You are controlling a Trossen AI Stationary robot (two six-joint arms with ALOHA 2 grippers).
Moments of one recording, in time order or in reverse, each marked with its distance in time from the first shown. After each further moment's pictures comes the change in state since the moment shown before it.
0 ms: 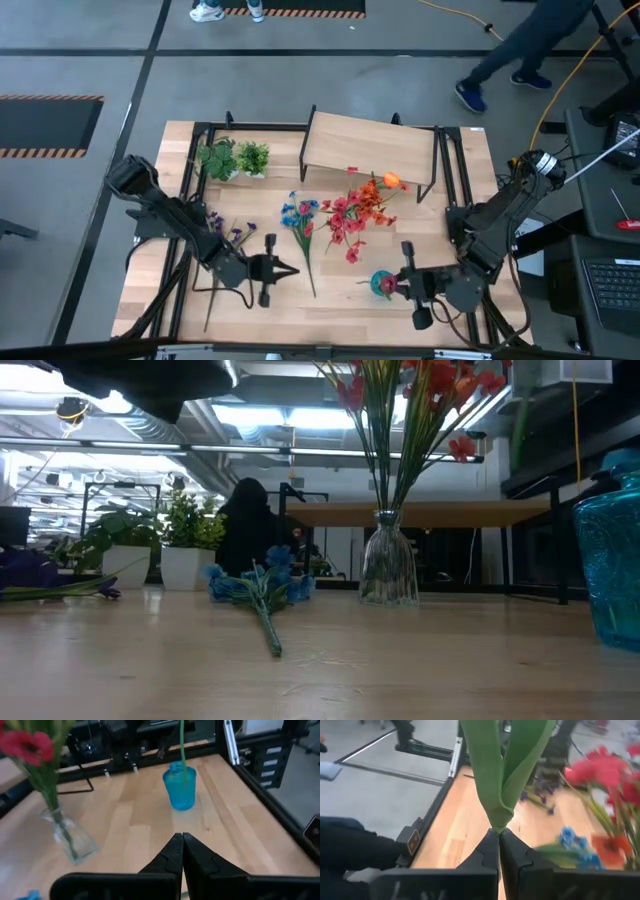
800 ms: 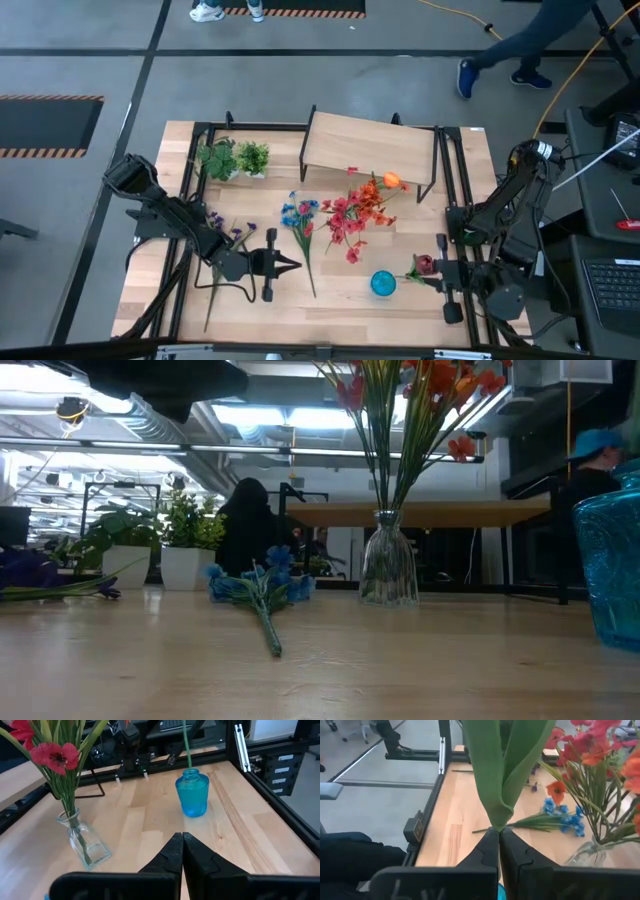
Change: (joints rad) left arm 0.038 -0.018 -0.016 0.042 -0.002 0.024; right arm 0.223 -0.145 -0.002 -0.346 0.247 0.383
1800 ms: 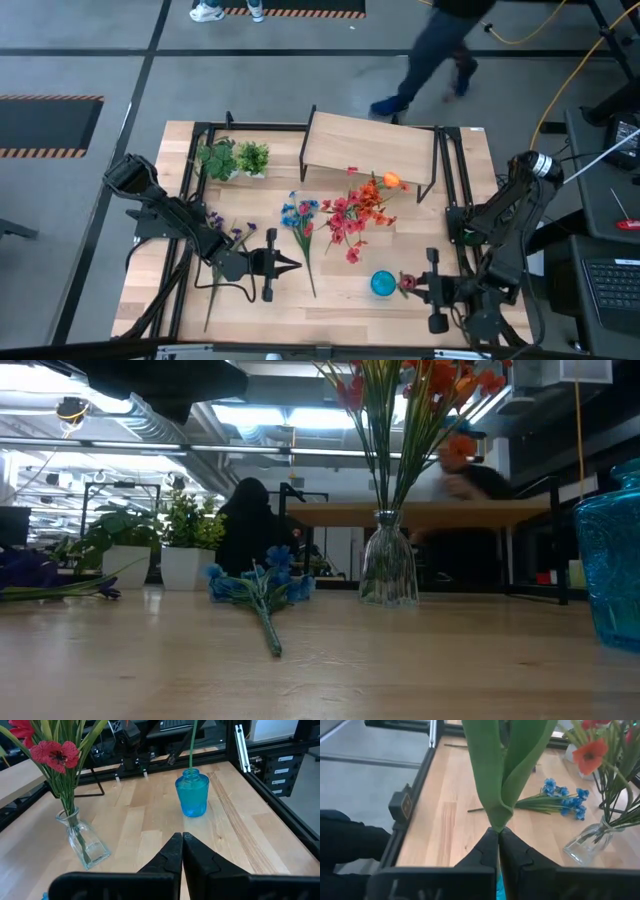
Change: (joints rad) left arm 0.000 0.001 0.000 0.000 0.001 -0.008; right arm -0.006 0.172 0.000 -0.016 -0.003 0.081
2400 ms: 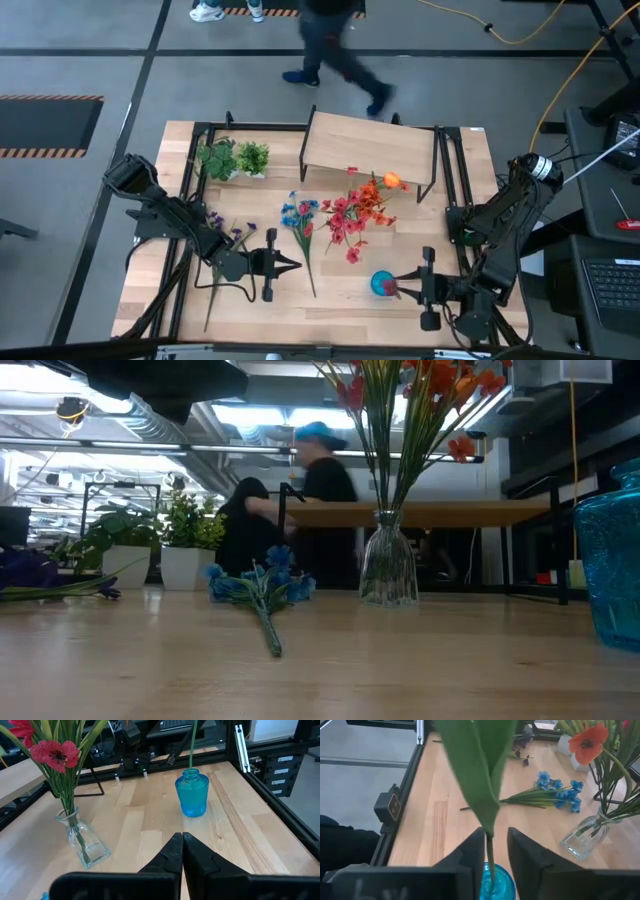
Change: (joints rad) left arm 0.000 0.000 0.000 0.000 0.000 -0.003; right arm -0.037 0.033 0.000 -0.001 0.000 0.049
